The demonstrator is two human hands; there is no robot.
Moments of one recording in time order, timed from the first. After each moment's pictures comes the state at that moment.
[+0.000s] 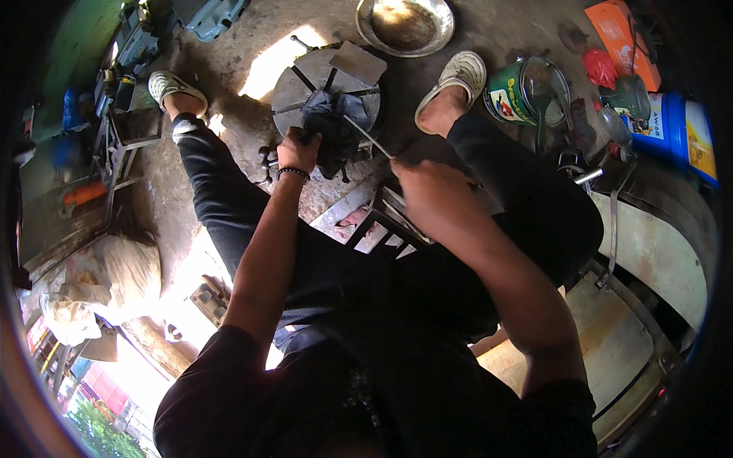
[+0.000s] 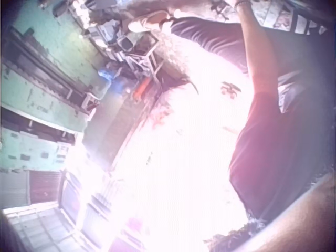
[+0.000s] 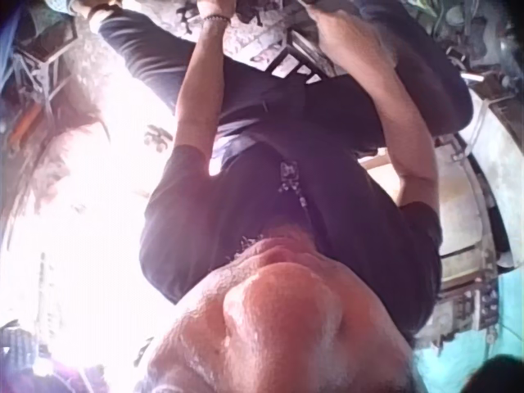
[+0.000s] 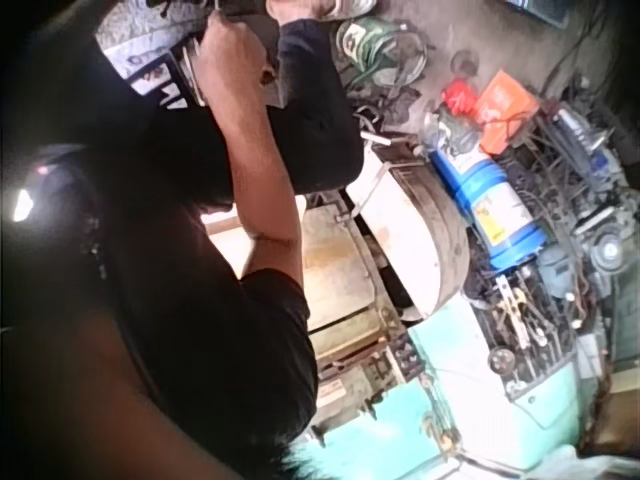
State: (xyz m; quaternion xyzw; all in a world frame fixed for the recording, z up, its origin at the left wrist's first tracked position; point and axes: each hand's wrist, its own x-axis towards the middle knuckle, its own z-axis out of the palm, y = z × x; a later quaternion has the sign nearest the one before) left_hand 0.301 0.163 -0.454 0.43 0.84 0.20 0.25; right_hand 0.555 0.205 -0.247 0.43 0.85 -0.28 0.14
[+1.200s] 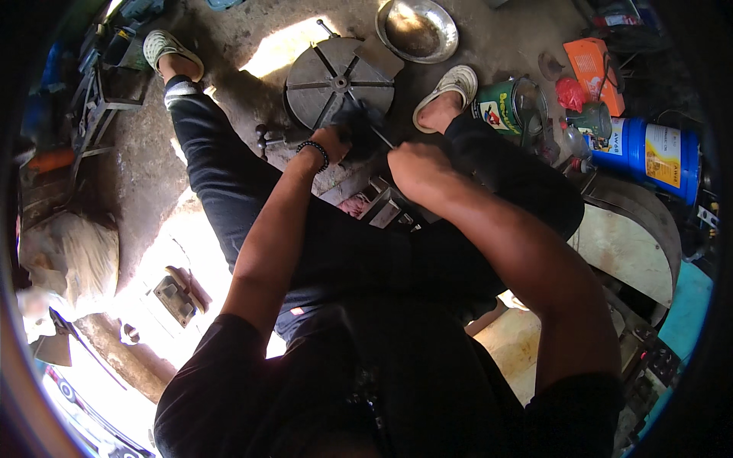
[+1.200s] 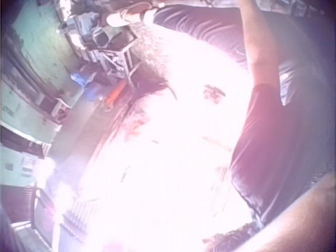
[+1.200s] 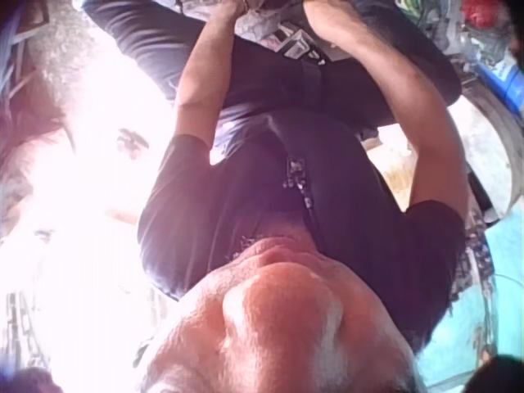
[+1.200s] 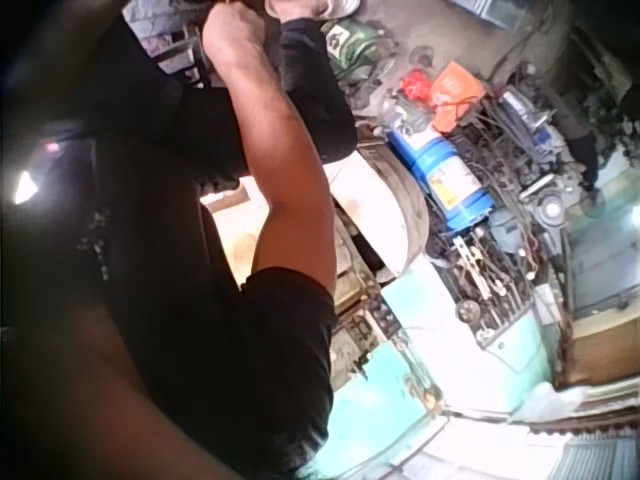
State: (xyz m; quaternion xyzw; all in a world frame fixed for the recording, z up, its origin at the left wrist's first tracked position) left_hand 0.299 0.142 -0.460 0.59 0.67 0.13 0.43; right_hand 0.461 0.174 -0.257 0.38 0.83 -0.15 0.37
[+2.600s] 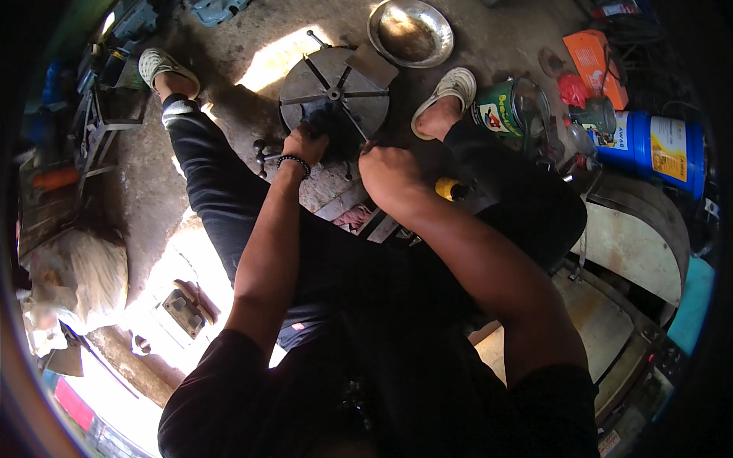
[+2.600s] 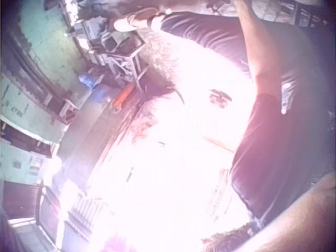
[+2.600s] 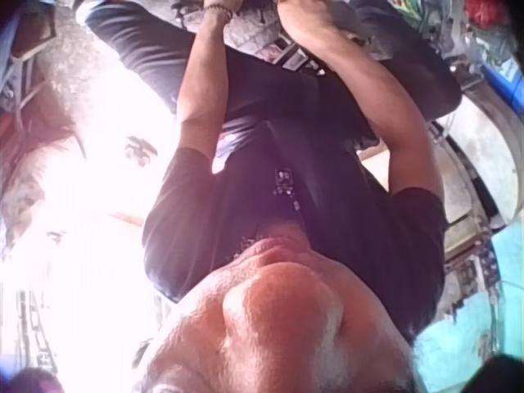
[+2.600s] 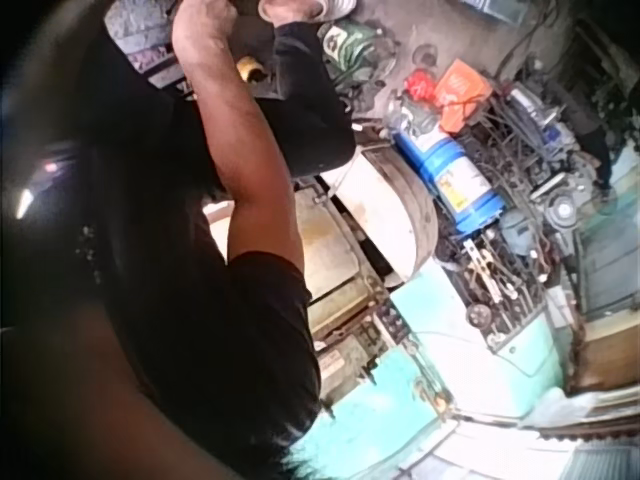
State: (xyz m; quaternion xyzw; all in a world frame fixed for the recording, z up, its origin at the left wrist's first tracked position) left_hand 0.275 0.150 -0.452 0.42 0.80 0.23 0.37; right_hand 0.444 0.175 -0.298 0.42 0.86 -0.12 0.27
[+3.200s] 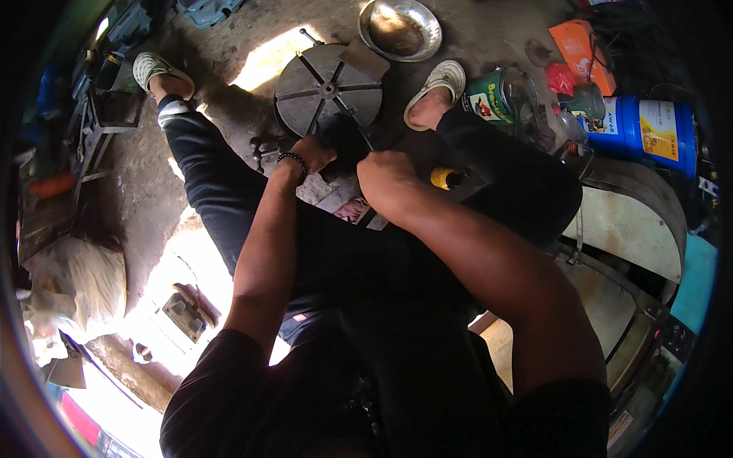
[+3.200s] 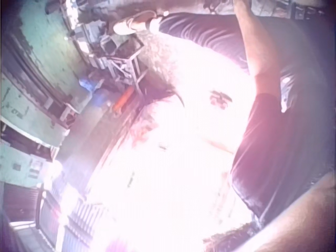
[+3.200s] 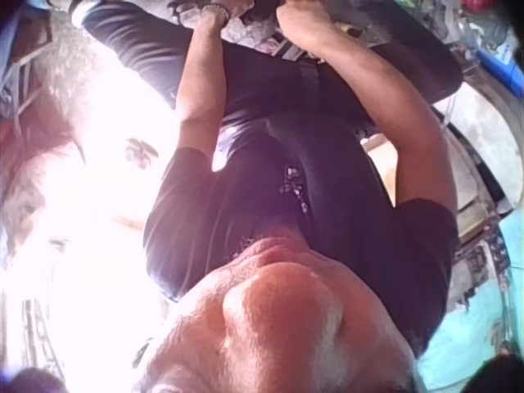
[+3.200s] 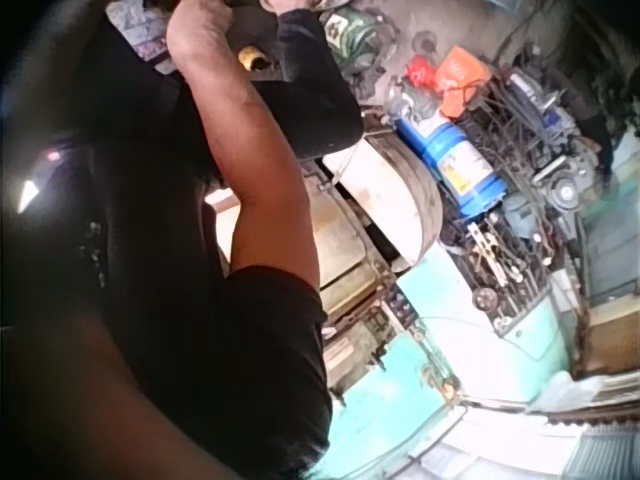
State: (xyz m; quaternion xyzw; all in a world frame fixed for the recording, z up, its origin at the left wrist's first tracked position) left_hand 0.277 0.139 -0.425 0.53 0.67 0.05 0.52; right_hand 0.432 0.147 -0.257 0.40 0.83 -0.15 0.35
